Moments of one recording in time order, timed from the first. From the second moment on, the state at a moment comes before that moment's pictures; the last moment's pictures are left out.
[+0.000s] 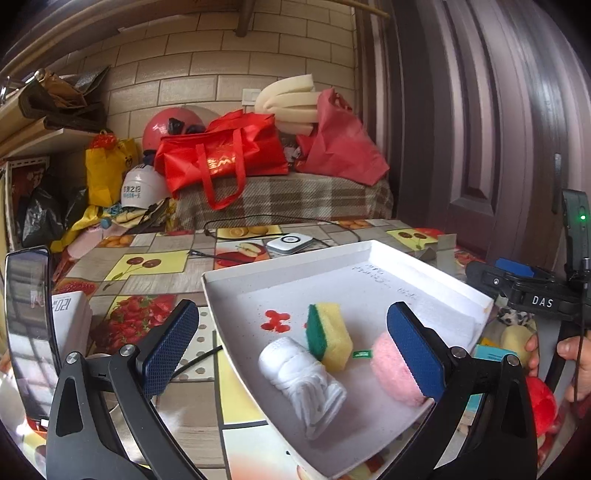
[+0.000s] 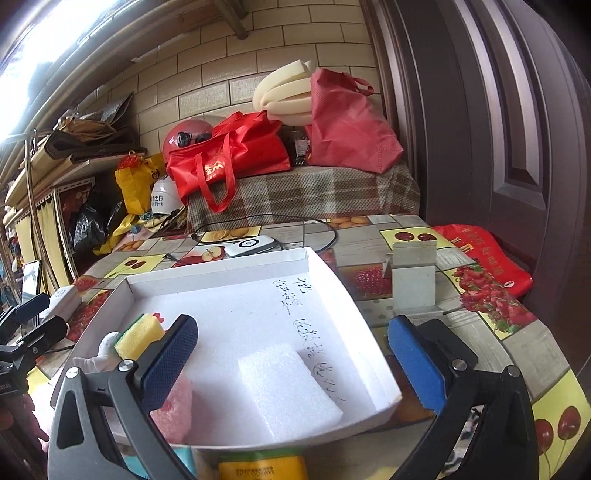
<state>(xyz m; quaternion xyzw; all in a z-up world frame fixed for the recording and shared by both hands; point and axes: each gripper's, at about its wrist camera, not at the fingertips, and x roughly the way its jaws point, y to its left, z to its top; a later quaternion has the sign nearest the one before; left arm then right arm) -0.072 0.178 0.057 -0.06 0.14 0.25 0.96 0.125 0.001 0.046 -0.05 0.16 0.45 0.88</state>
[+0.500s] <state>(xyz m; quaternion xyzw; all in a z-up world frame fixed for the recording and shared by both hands) -0.083 0.115 0.032 -0.01 0.32 0.02 0.95 0.093 -0.100 0.030 -0.03 0.26 0.53 0.81</state>
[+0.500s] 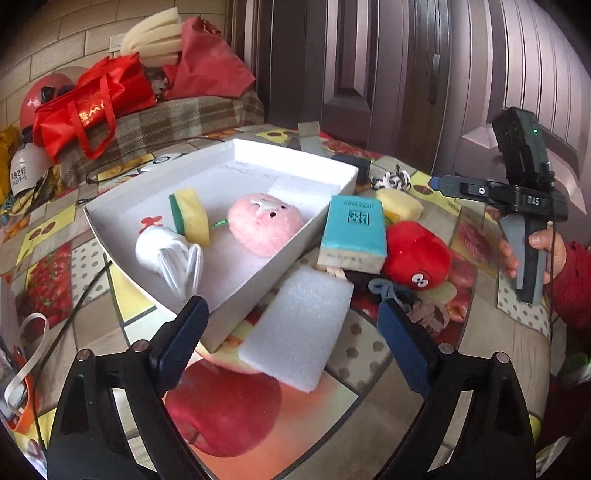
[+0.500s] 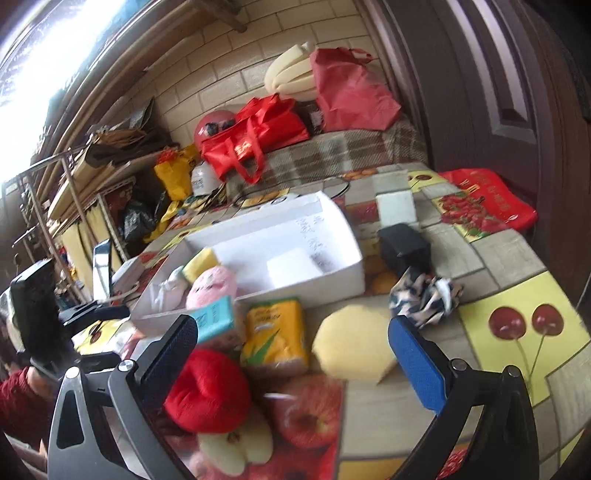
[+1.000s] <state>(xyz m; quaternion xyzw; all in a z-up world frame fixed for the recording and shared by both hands) -0.064 0.103 0.010 0.01 0.39 0.02 0.92 0.061 -0.047 0.007 -0.10 0.33 0.55 0.76</state>
